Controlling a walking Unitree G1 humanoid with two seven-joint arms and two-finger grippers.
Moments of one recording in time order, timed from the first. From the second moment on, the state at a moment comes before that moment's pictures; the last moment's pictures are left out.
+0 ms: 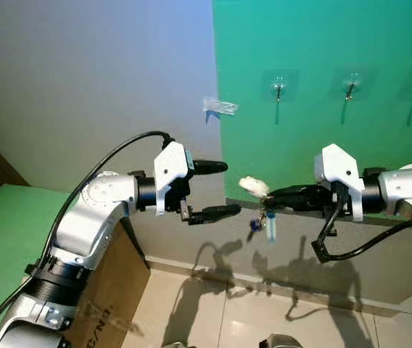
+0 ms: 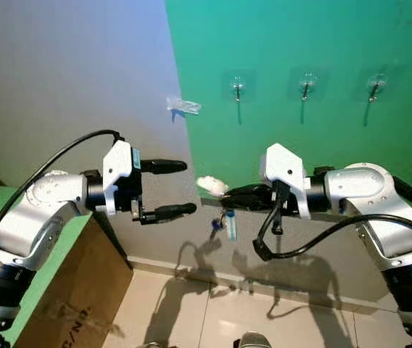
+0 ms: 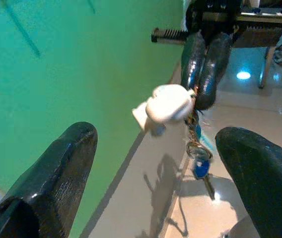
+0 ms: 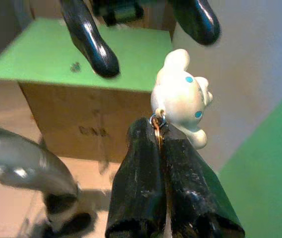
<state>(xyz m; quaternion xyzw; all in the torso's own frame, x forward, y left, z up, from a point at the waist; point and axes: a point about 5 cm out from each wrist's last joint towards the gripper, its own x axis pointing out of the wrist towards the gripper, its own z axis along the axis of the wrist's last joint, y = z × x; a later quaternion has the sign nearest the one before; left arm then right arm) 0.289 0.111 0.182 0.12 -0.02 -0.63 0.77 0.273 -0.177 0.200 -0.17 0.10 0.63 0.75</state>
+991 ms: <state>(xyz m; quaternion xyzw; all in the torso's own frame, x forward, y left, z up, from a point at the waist) 0.294 0.108 0.212 0.02 -0.05 -0.62 0.78 0.275 -0.154 0.233 -0.13 0.03 0.64 0.76</state>
